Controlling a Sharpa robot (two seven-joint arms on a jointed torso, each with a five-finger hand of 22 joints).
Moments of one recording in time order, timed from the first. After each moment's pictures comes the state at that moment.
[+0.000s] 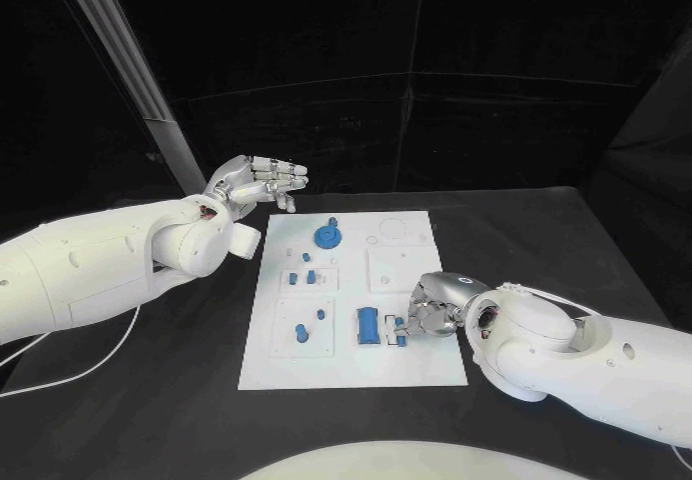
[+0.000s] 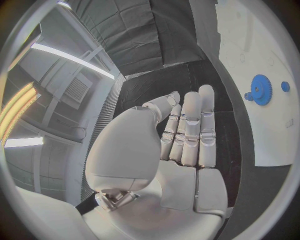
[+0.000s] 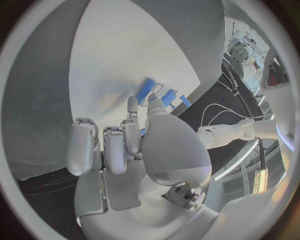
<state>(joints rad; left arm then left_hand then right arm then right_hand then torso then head) 1.30 -0.81 -0.17 1.34 -0.05 -0.22 0.38 1.39 -0.11 0.47 -0.06 0.11 0.98 0.19 0.15 0.07 0.94 0.13 0.32 0.07 1.17 0.03 1.01 0.45 0.17 1.09 0.13 0.69 0.78 0.99 -0.88 -0.03 1.83 -1.56 -0.21 -0.62 1.30 0.04 -0.21 0.17 0.27 1.12 0.04 0.34 0.38 1.45 -0.03 1.28 1.31 1.47 -0.09 1.48 1.31 0.07 1.46 0.02 1.39 1.25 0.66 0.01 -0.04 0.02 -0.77</state>
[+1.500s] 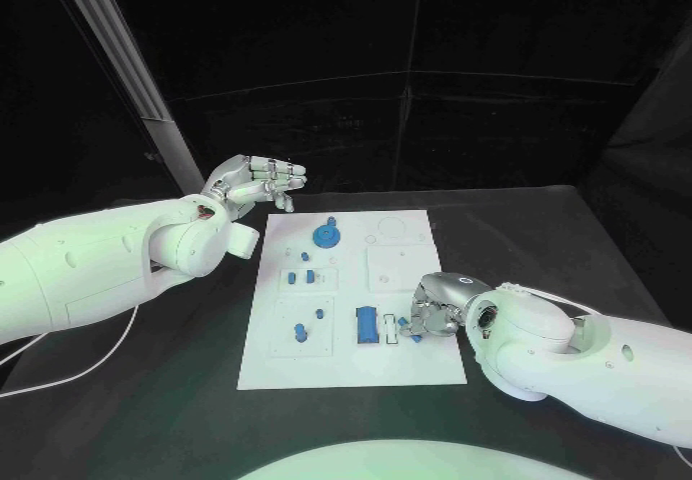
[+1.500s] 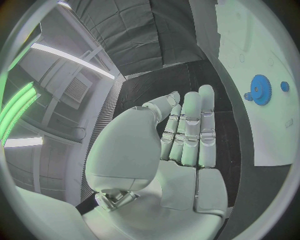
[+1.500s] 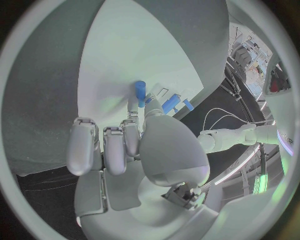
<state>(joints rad) 1.30 -0.81 -0.17 1.34 -0.05 -0.22 0.38 1.39 -0.11 0.47 -0.06 0.11 0.98 0.19 0.16 0.07 0.94 0.13 0.32 0.07 1.17 0.03 1.01 0.45 0.17 1.09 0.13 0.69 0.78 0.98 -0.88 -0.03 1.83 -1.60 -0.19 -0.64 1.34 0.07 -0.19 0.15 0.23 1.11 0.04 0.36 0.39 1.45 -0.03 1.28 1.43 1.47 -0.10 1.48 1.31 0.07 1.46 0.02 1.39 1.25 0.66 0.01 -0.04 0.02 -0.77</state>
